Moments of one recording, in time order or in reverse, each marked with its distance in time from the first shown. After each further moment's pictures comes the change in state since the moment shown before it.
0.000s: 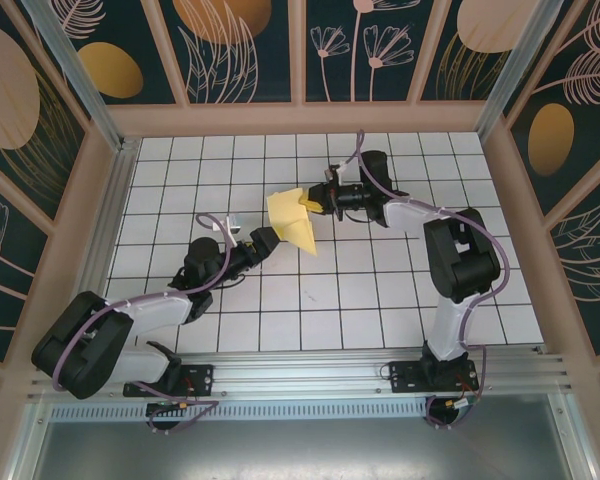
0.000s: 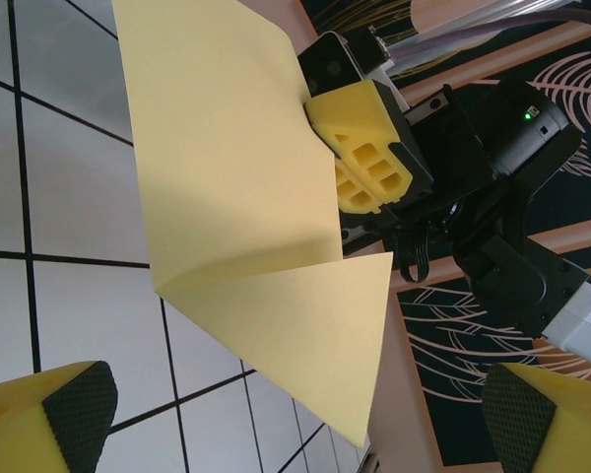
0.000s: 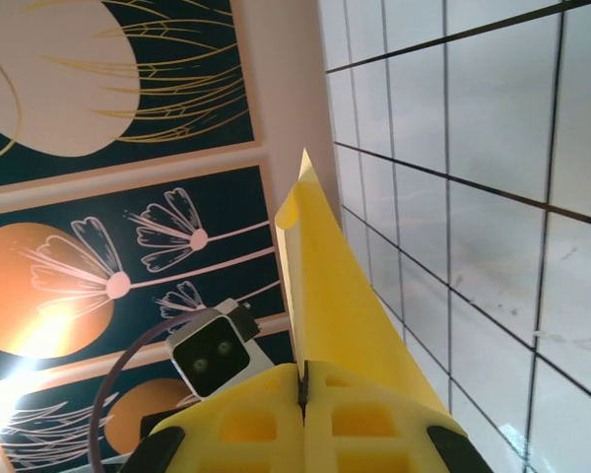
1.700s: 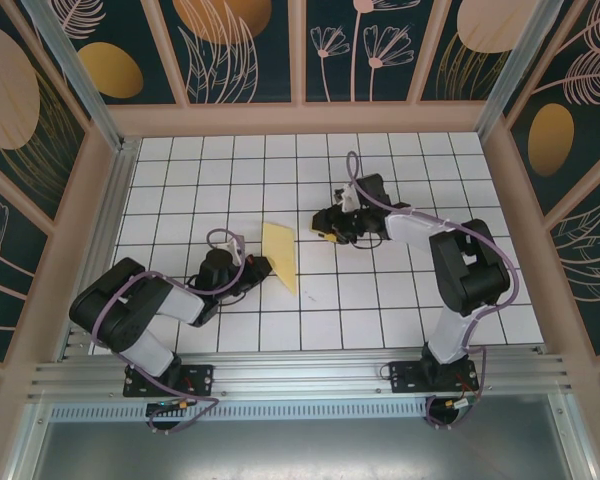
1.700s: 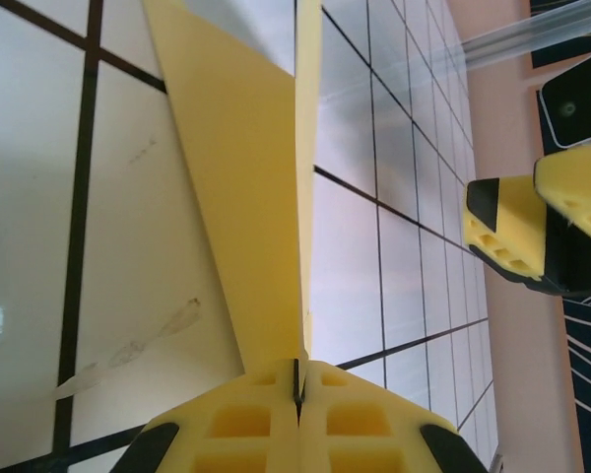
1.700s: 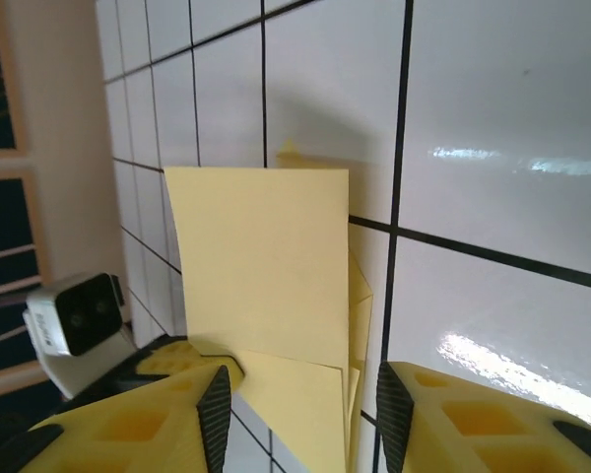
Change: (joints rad) left arm -0.005 0.284 -0.076 0.040 -0.068 0.051; right arm 0.064 -0.098 -0.125 -0.410 0.392 -0.565
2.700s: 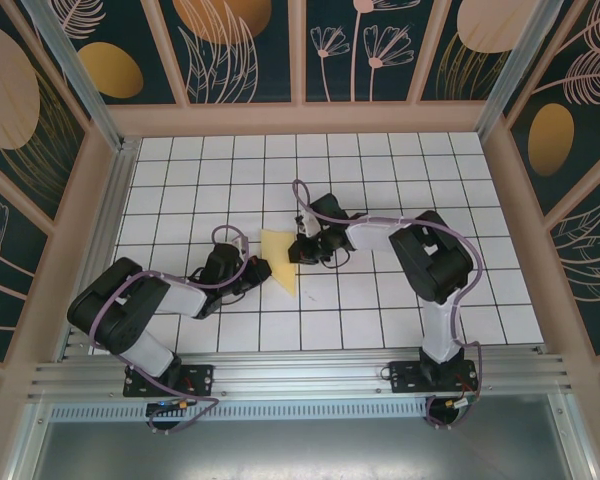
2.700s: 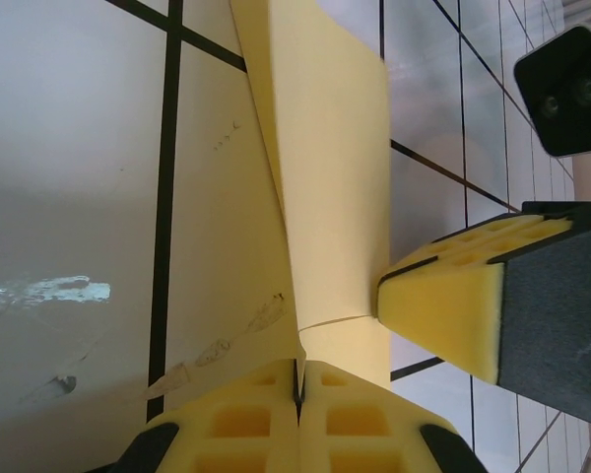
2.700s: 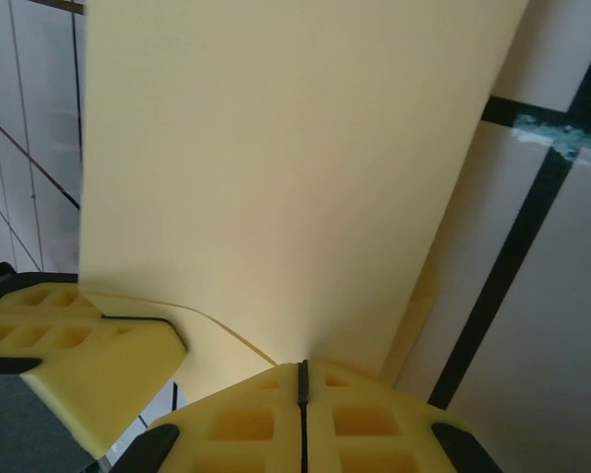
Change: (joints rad) left arm 0.000 -0.016 0.081 -0.252 -0.033 0.105; right arm 0.206 0.196 0.090 -0.051 0.101 -0.121
